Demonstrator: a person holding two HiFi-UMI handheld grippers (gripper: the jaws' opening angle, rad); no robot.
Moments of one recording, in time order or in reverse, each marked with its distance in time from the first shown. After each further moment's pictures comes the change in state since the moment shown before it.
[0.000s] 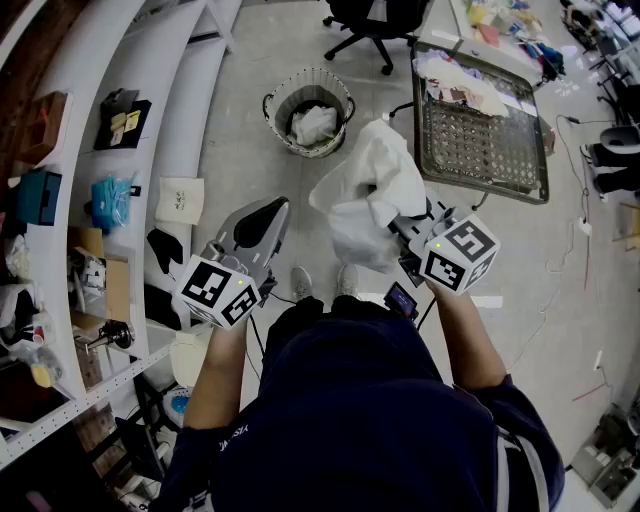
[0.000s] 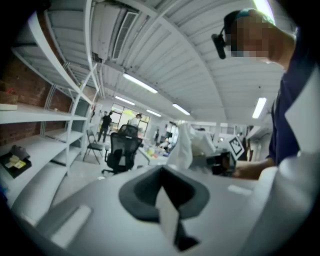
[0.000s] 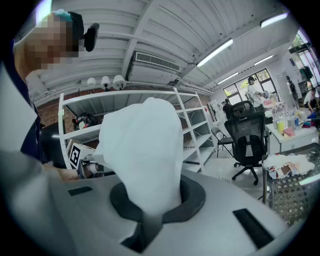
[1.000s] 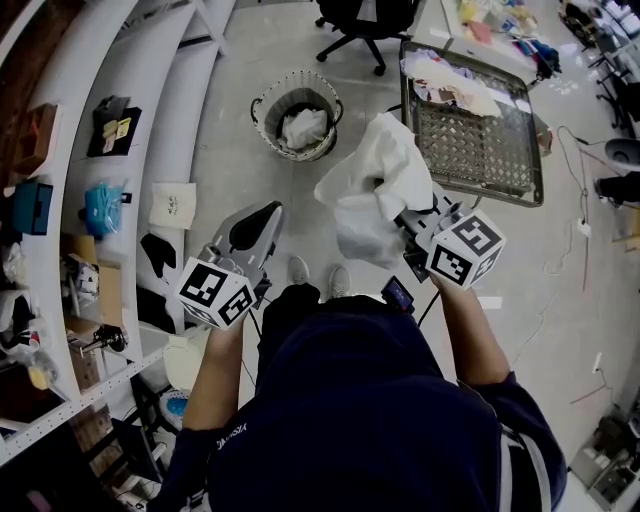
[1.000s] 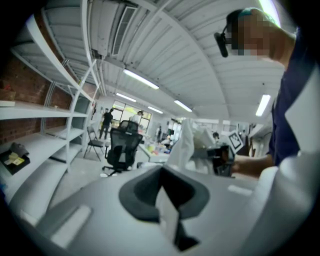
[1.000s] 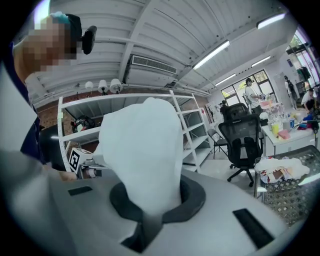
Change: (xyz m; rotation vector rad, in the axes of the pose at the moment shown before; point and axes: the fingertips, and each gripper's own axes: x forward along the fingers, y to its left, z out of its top) left arm 0.040 -0.012 -0.014 -0.007 0.037 0.022; right arm -0.032 -0.056 0.012 0.008 -0.016 -0.014
